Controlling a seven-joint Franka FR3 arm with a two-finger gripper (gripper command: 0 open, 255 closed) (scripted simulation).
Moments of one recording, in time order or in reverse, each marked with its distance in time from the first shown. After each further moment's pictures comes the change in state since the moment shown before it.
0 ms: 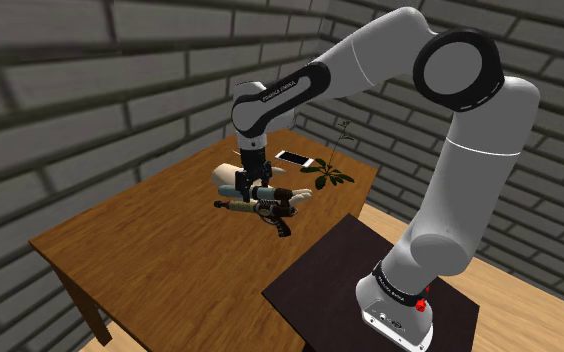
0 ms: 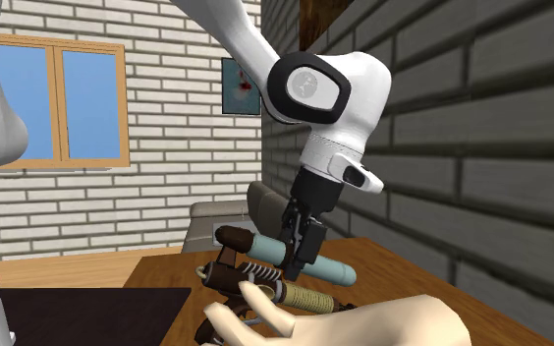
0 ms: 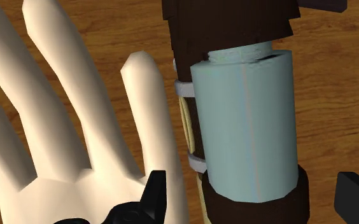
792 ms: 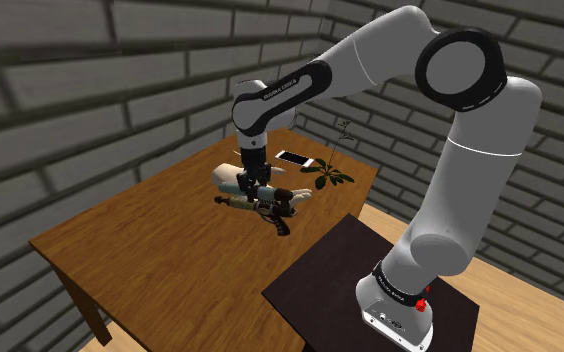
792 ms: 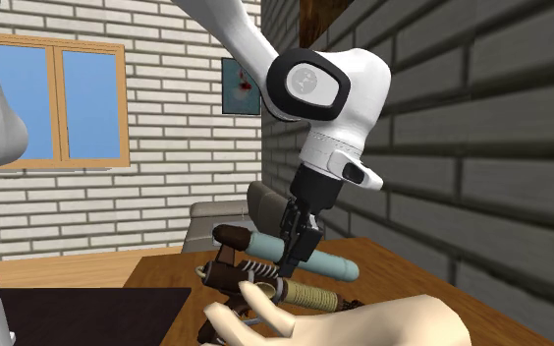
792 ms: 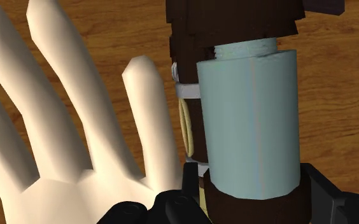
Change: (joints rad) arm -0.001 -0.010 0.000 -0.001 0.000 -0.009 0.000
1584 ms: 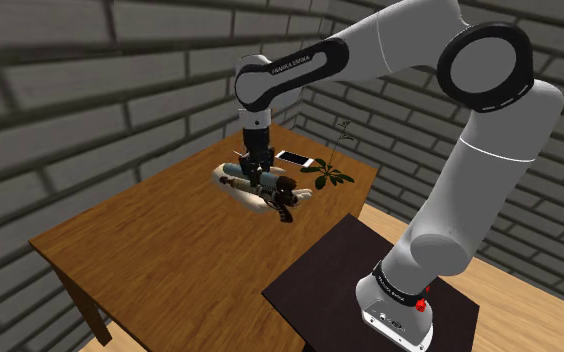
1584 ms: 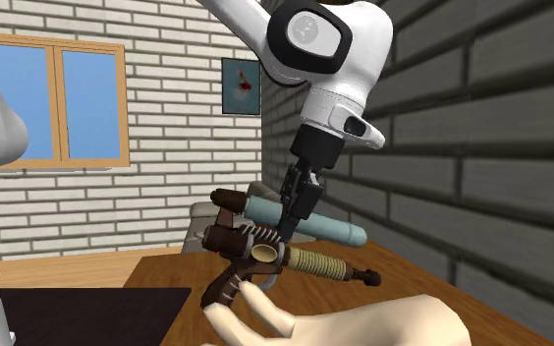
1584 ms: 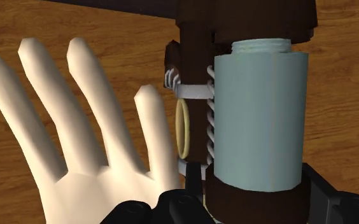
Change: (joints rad) arm -0.004 -0.094 0.000 0.052 0.002 -0.145 0.011
